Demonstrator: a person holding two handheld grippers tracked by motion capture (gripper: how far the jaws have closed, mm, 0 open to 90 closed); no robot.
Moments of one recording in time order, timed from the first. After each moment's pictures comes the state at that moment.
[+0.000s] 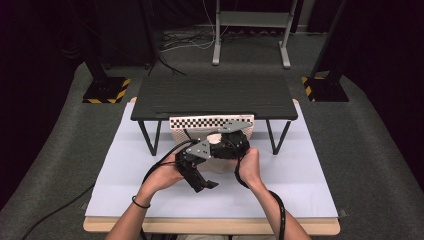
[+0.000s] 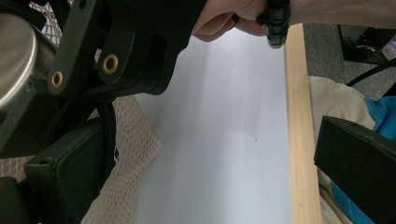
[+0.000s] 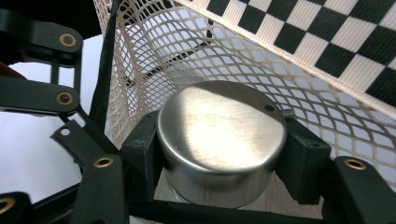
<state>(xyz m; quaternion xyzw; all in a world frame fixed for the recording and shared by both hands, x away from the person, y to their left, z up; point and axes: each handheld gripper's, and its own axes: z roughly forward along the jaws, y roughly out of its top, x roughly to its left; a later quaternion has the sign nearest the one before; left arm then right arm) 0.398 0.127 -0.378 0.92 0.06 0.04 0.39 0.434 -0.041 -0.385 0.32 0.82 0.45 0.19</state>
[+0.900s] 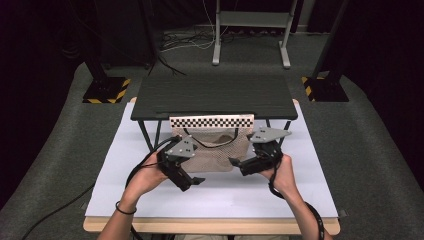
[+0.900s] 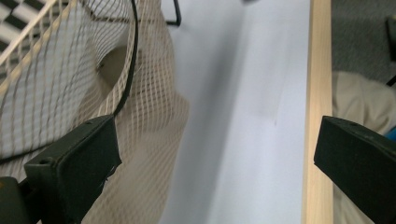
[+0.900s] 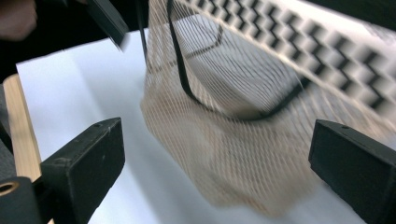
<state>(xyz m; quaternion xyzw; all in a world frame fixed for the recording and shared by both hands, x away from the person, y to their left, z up) 0.375 0.178 -0.353 0.91 0.10 0.12 0.37 0.384 -0.127 -0.360 0.28 0.82 0.46 0.18</state>
